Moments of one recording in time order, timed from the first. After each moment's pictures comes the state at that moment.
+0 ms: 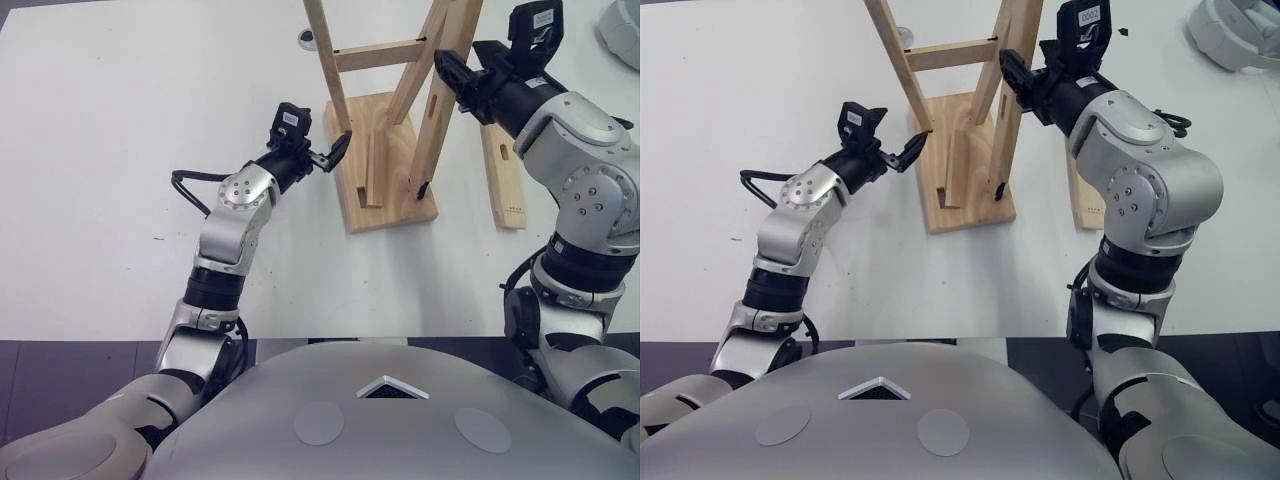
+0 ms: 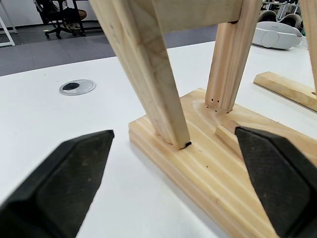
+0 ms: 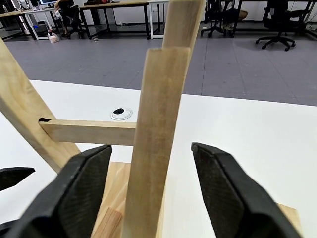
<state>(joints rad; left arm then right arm) -0.17 0.14 -0.20 -0.04 -0.16 0.38 -0.34 -0.43 -0.32 -0.14 -0.43 0.54 1.19 0.08</state>
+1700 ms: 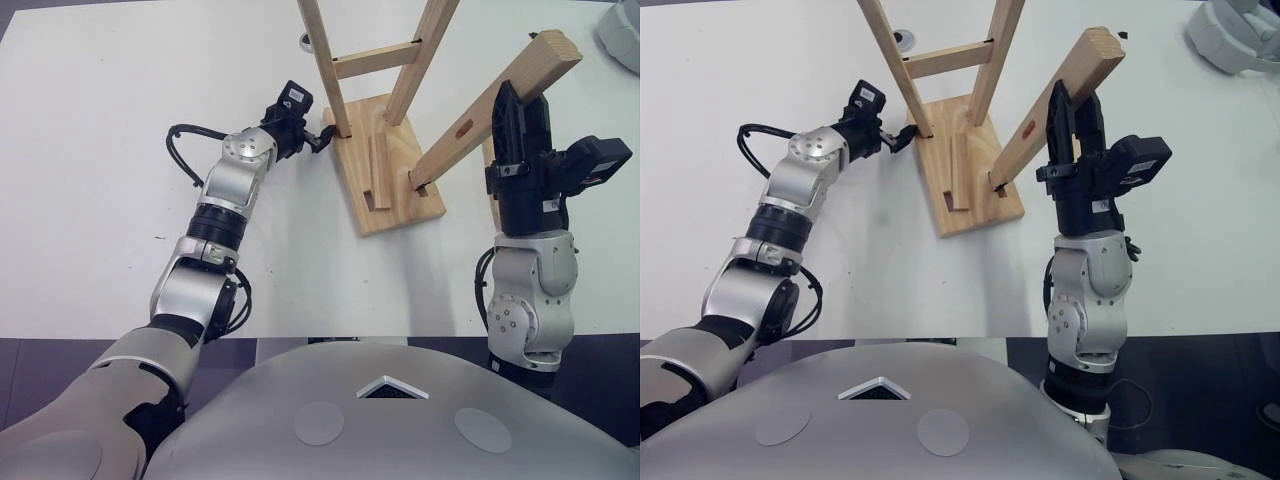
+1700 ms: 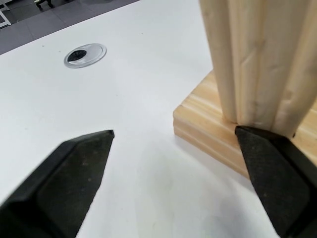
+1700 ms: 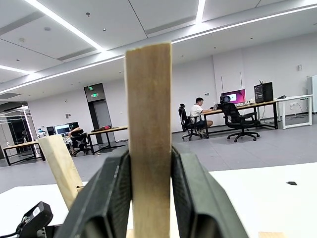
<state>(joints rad) -0.53 0.17 -0.20 0.53 -0.02 0.31 -0.42 0.28 -0.04 -0.07 -0.58 0.36 0.05 0.27</state>
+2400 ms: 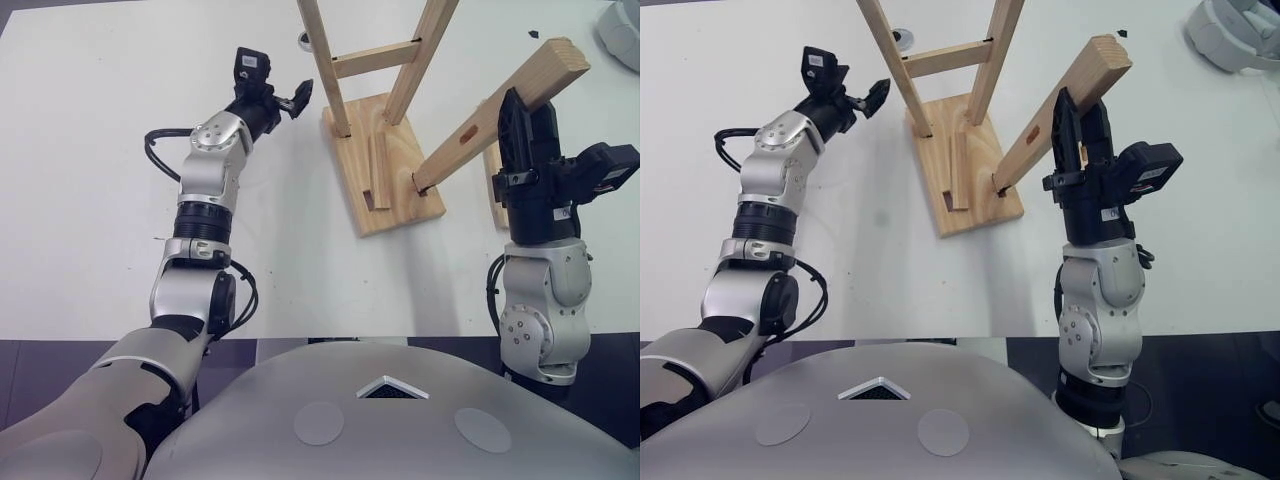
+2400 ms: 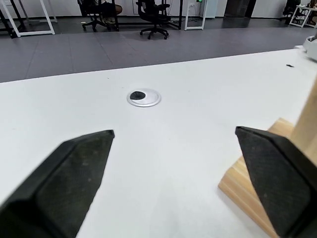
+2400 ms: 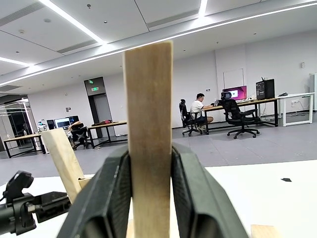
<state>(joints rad) -0.52 0.15 0.06 0.49 -0.18 0.25 -0.39 0.32 -0.10 -0.09 -0.65 0.41 0.10 0.25</state>
